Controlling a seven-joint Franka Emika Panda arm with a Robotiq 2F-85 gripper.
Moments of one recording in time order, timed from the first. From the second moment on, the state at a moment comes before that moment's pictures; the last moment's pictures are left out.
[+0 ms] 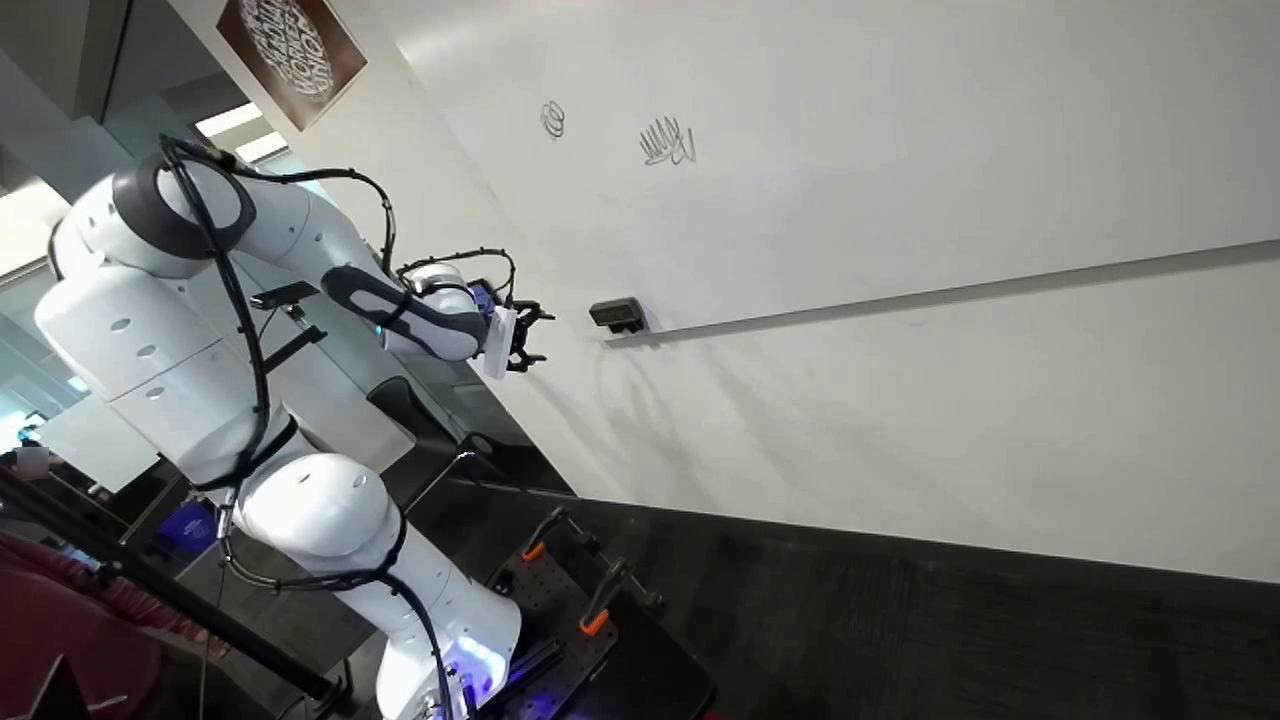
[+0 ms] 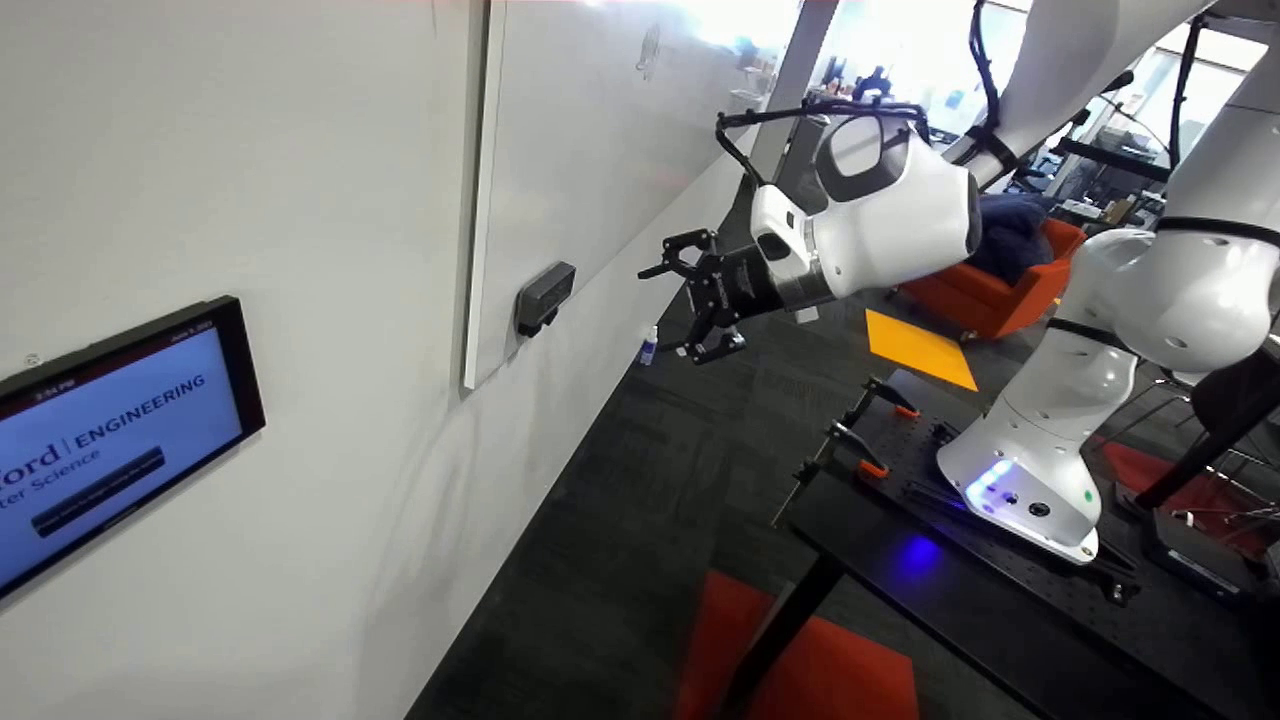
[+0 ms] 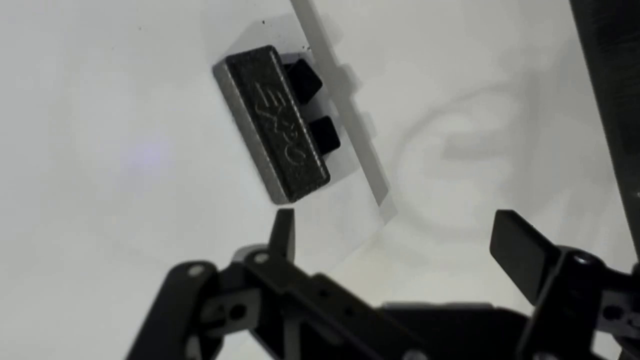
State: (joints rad) arm 0.36 0.07 0.33 -2.44 -1.98 2.76 1.05
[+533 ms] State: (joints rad) arm 0.35 0.24 0.37 -2.47 -2.36 2.51 1.40
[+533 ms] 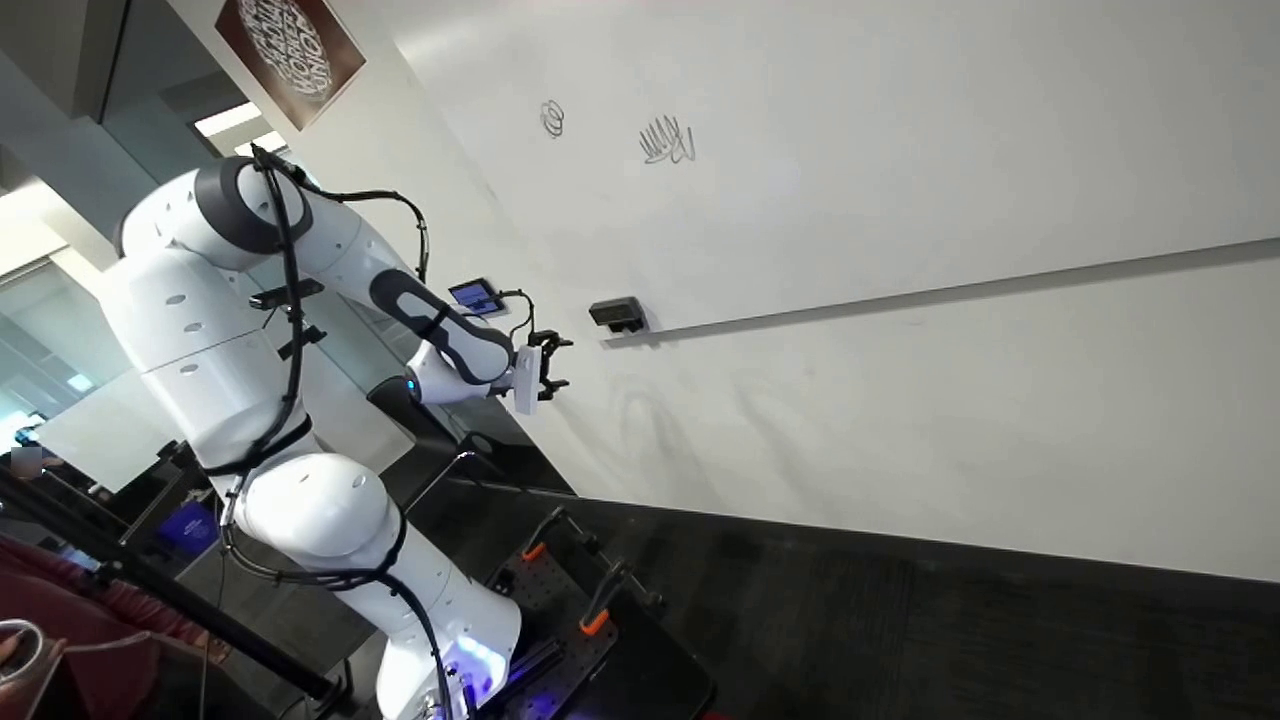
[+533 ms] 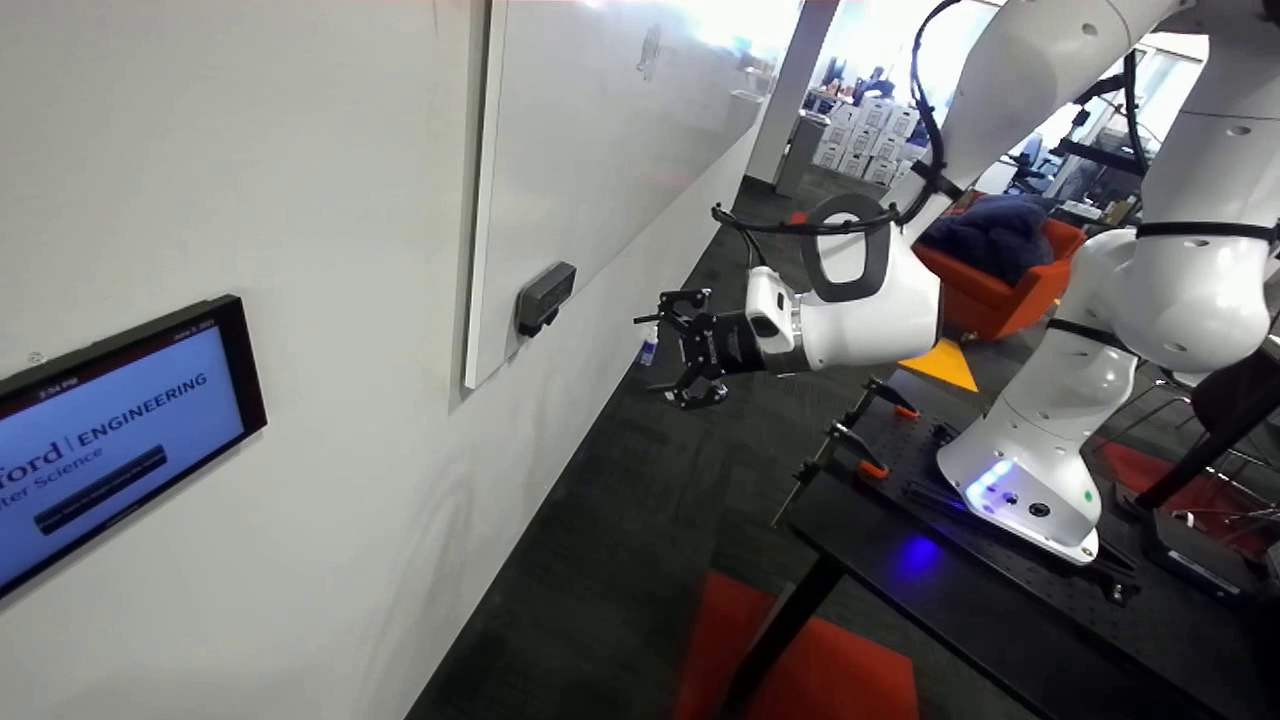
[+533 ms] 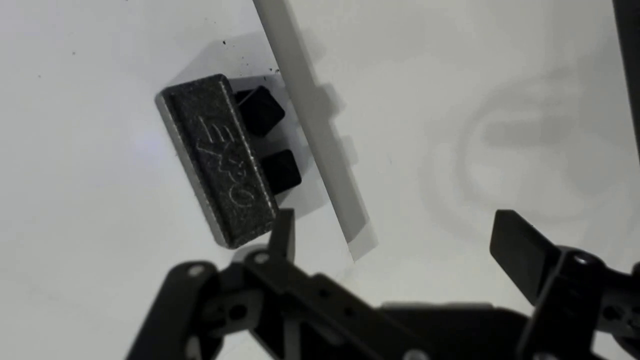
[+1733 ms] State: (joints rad) arm 0.38 0.36 0.42 -2.55 -2.51 1.85 1.24
